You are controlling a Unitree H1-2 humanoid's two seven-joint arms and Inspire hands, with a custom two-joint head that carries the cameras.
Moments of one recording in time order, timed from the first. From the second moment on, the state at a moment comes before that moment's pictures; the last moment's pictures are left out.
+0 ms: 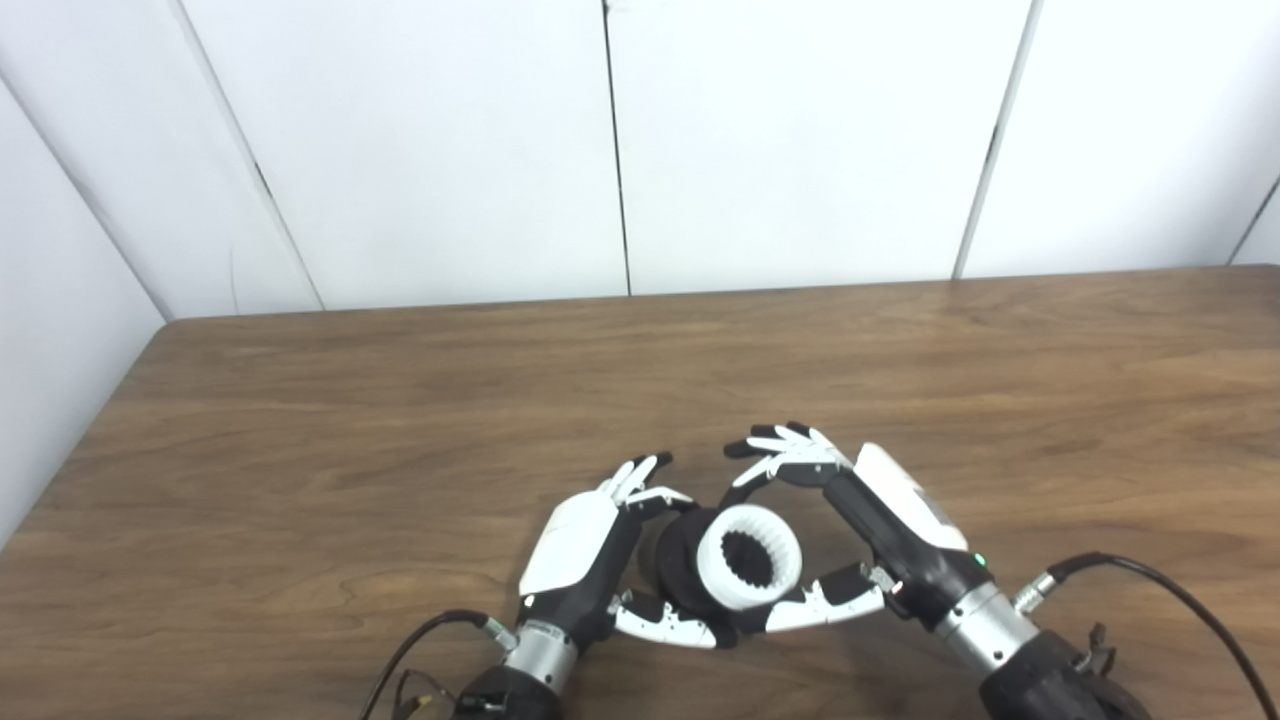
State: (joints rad) left arm -0.06 0.08 -0.38 -0.09 0.72 0.11 -0.04; right arm -0.05 -0.26 0.28 -0.42 -0.45 0.07 0.25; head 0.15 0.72
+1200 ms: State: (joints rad) left arm -0.06 0.07 -0.41 -0.08 0.74 0.13 -0.01; right arm -0.11 -0.25 0.27 -0.34 -0.47 0.04 0.26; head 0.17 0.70
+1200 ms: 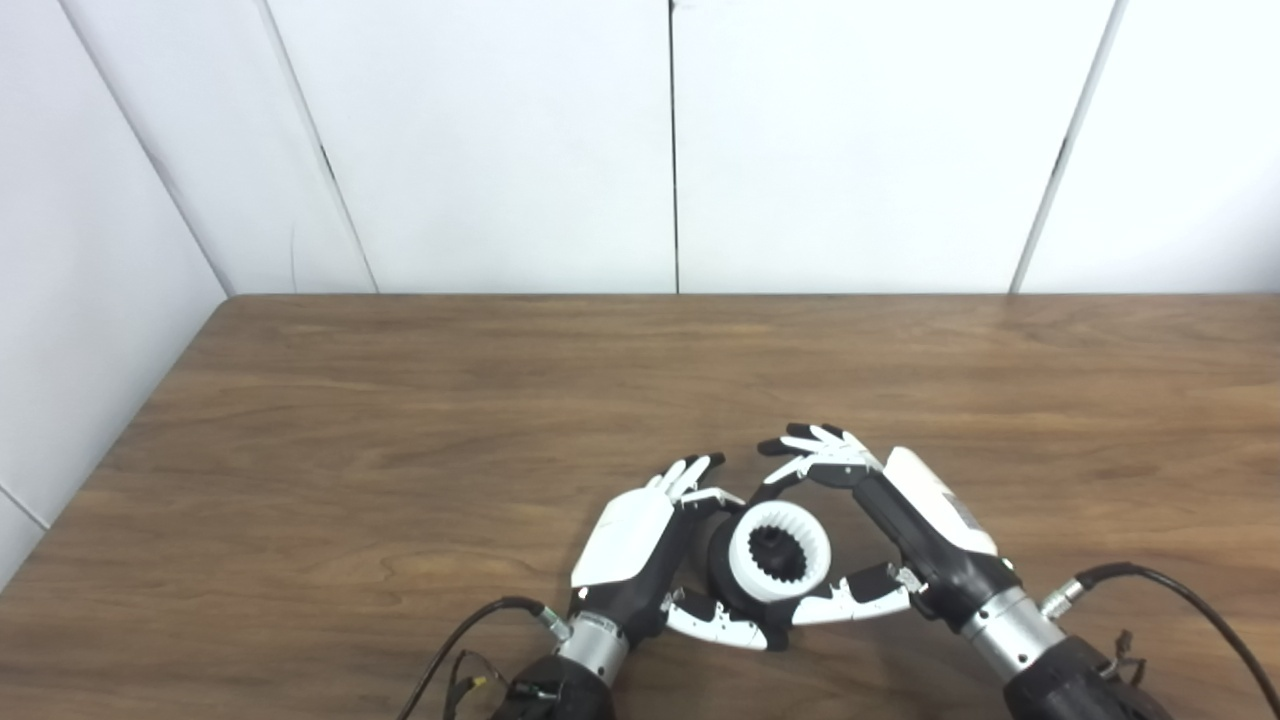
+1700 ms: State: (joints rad) left arm -0.06 0.07 -0.41 -0.09 0.74 0.14 -0.01; right arm -0.12 -0.23 0.27 -0.30 -0.49 0.02 0.25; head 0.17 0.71
